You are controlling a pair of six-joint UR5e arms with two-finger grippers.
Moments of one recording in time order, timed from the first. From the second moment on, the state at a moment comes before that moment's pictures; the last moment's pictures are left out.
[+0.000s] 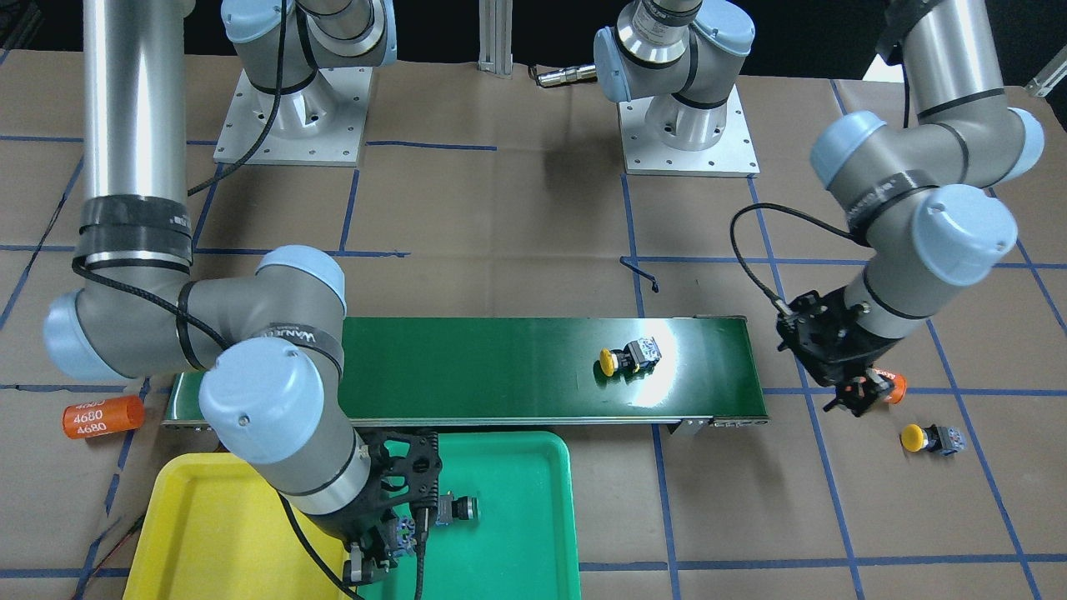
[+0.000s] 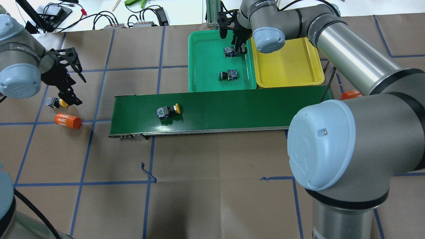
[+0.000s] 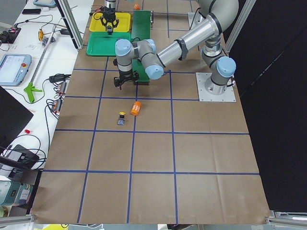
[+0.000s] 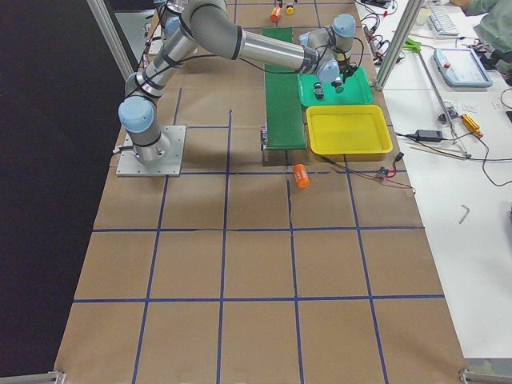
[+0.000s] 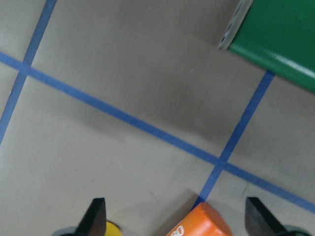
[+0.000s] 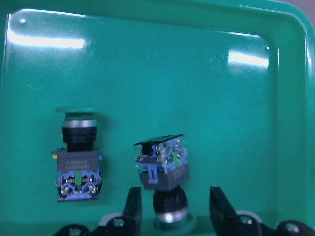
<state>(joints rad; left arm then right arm) -1.10 -1.97 -1.67 -1.04 1.57 1.59 1.73 -0.78 1.12 -2.16 -1.36 -1.47</state>
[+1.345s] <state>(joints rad) -1.00 -2.23 -1.50 -0.99 1.57 2.10 1.72 -1.26 1.43 -1.68 -1.45 -1.37</state>
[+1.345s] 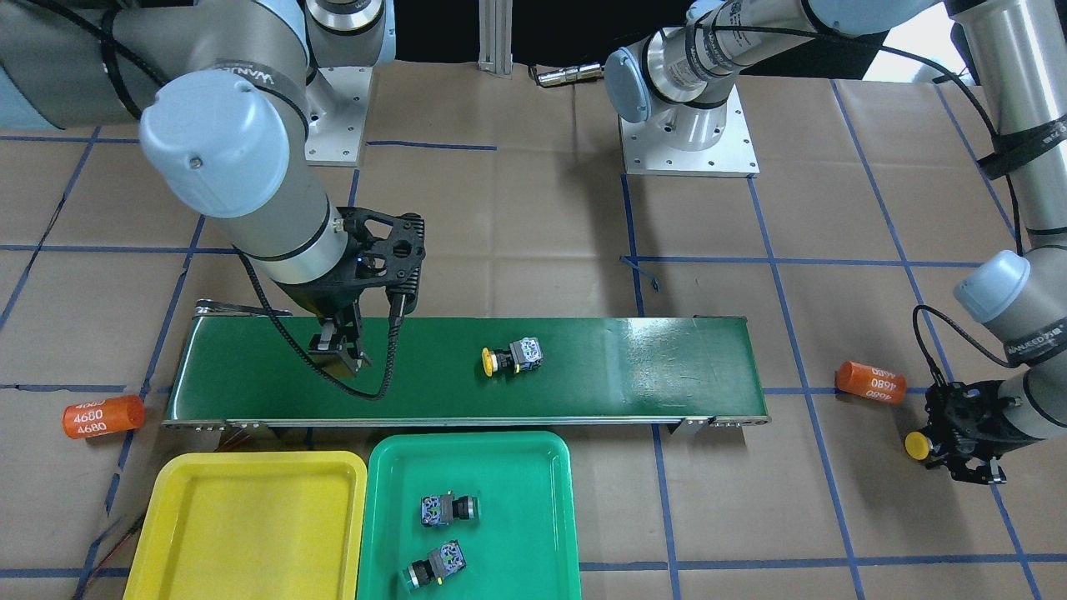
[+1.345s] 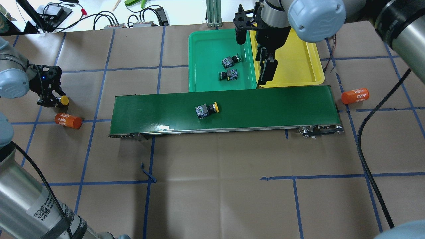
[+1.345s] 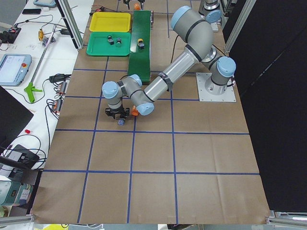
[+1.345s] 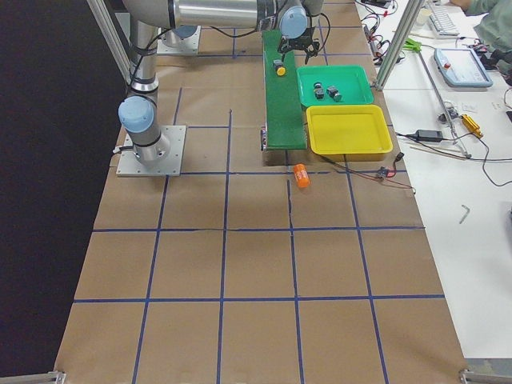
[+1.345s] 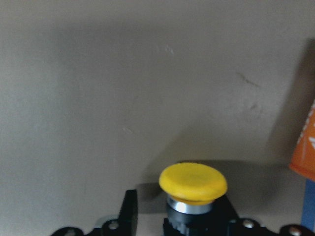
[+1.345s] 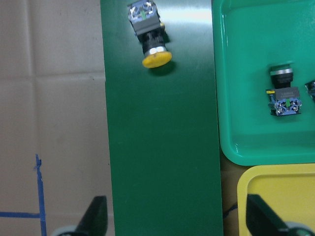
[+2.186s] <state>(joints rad) -1.20 -2.04 -1.54 -1.13 1.56 1.64 1.80 -1.23 1.75 -2.15 -1.44 -1.28</state>
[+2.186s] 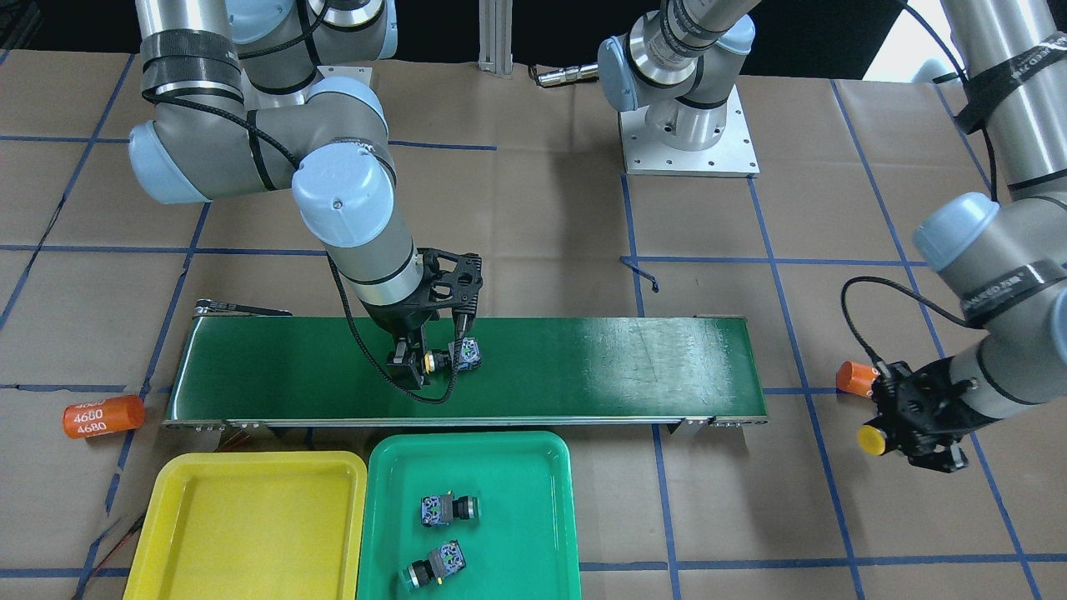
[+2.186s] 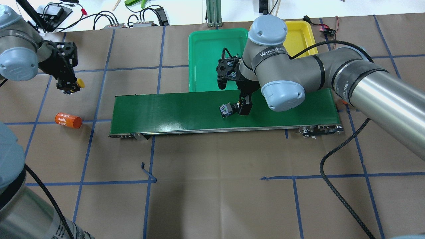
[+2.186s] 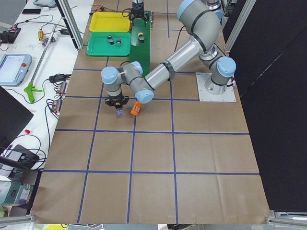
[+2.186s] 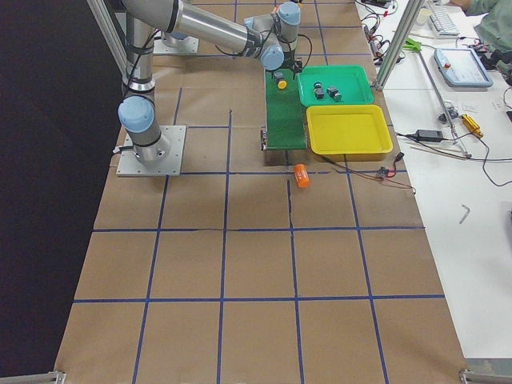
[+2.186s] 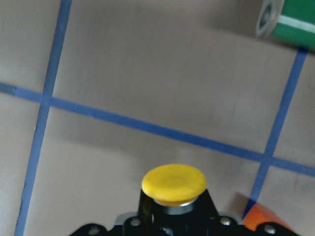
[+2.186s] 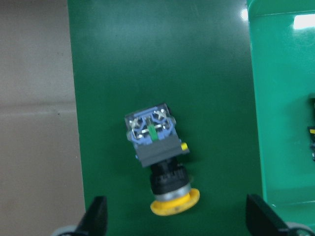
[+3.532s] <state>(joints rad) -1.57 -1.88 -1.83 -1.02 1.58 1.51 1.66 -1.24 1.79 -2.15 -1.60 -1.49</state>
